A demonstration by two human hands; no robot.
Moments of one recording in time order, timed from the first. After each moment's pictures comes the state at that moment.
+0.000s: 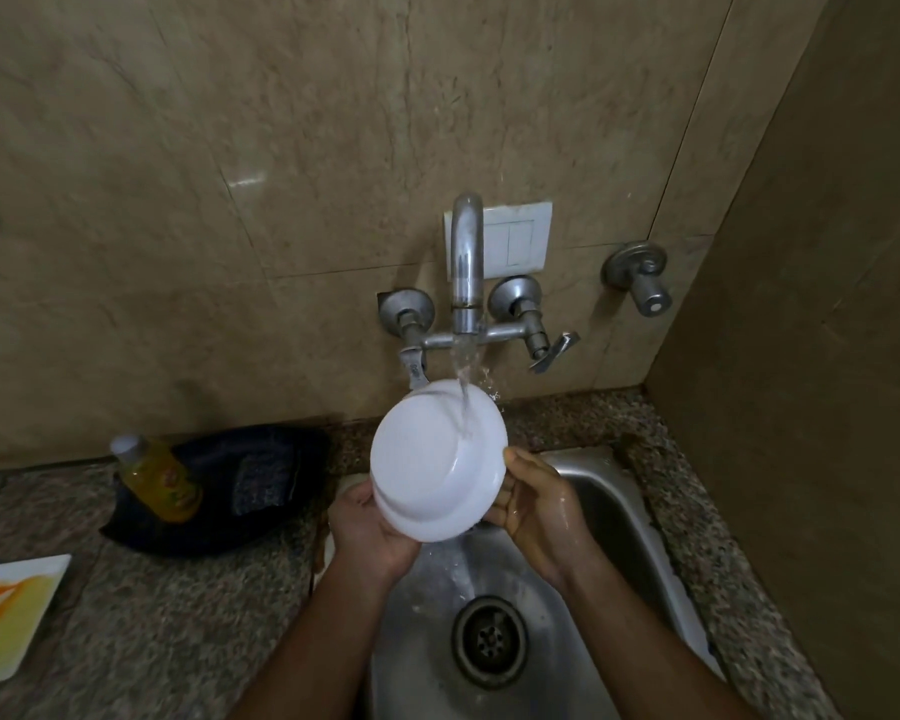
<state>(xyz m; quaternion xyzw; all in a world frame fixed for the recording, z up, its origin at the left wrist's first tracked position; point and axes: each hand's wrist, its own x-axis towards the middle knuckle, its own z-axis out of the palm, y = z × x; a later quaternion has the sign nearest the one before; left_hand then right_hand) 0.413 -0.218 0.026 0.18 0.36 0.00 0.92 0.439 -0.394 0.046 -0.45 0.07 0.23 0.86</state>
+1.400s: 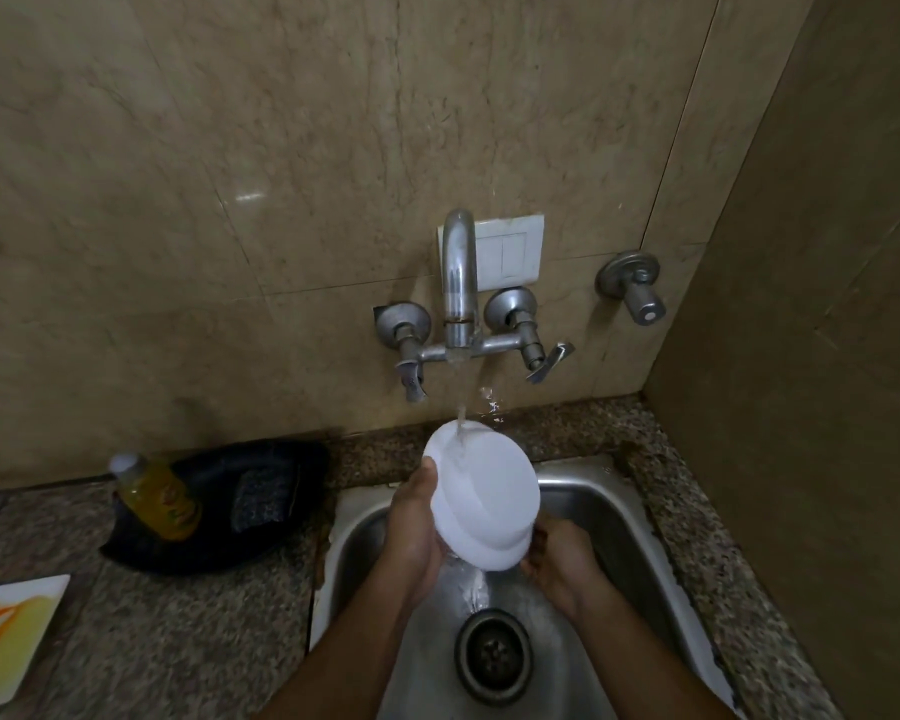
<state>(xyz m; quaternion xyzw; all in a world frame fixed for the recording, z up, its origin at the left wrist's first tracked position) 0.417 -0.259 0.042 0.51 0.27 -0.05 0.82 0.439 -0.412 -0.018 -0.53 0.30 0.23 0.76</state>
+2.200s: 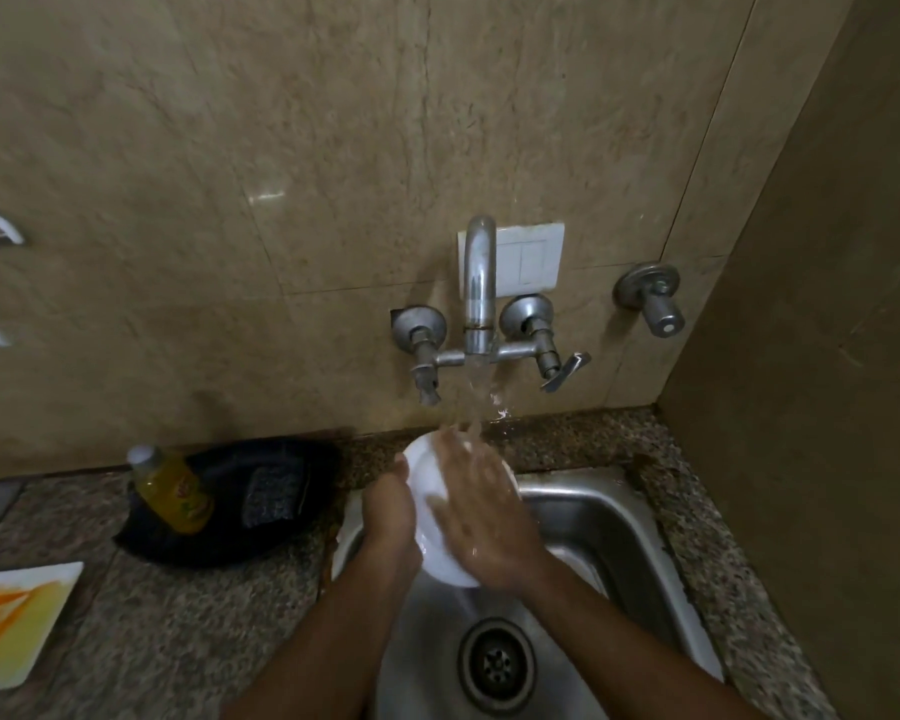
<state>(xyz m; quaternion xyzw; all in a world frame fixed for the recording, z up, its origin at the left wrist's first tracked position) 0.432 -0.239 0.063 0.53 0.42 0.02 0.73 0.454 -0.354 0.018 -0.91 -0.31 -0.03 0.28</state>
